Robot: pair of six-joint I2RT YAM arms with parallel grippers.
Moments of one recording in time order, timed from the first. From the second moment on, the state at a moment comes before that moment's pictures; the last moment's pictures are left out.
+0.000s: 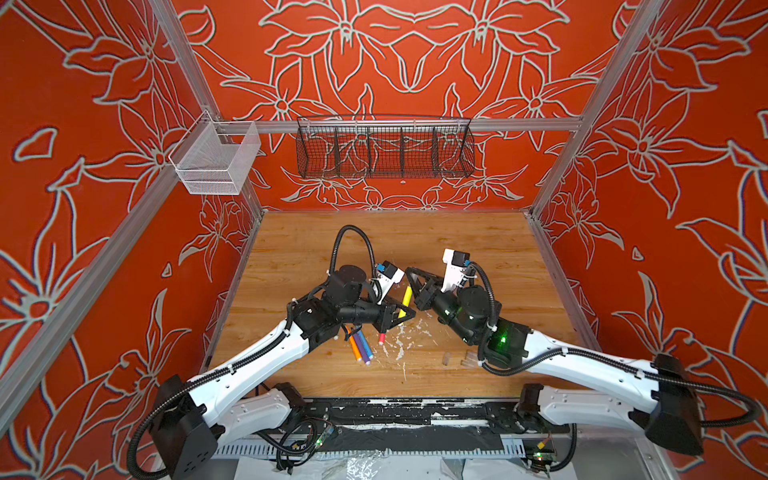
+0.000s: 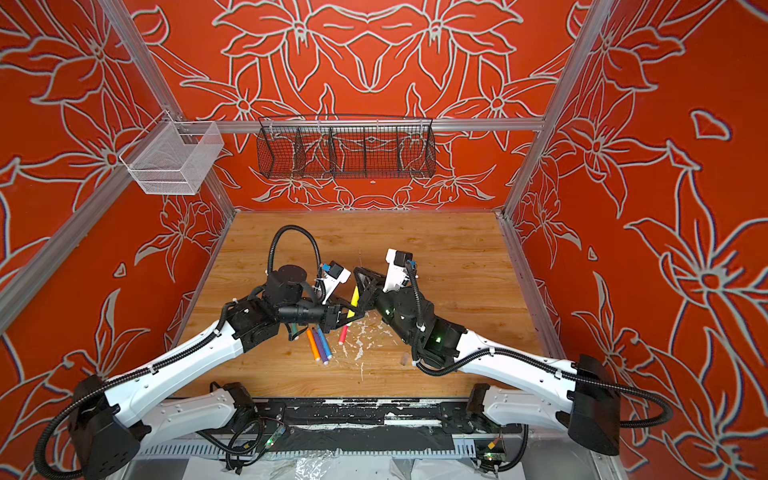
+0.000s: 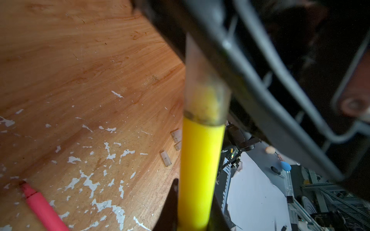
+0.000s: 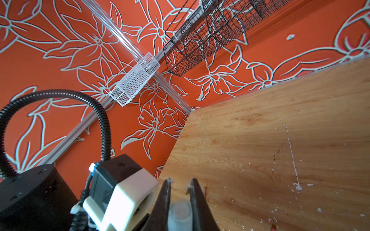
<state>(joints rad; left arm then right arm) -0.66 1.09 0.86 -0.24 0.56 -0.39 1.07 1.10 0.76 0.31 0.39 0.77</state>
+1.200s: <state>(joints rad) -0.98 1.63 0.85 -0.34 -0.24 -0.72 0.87 0.72 0.68 -0.59 0.55 0.69</state>
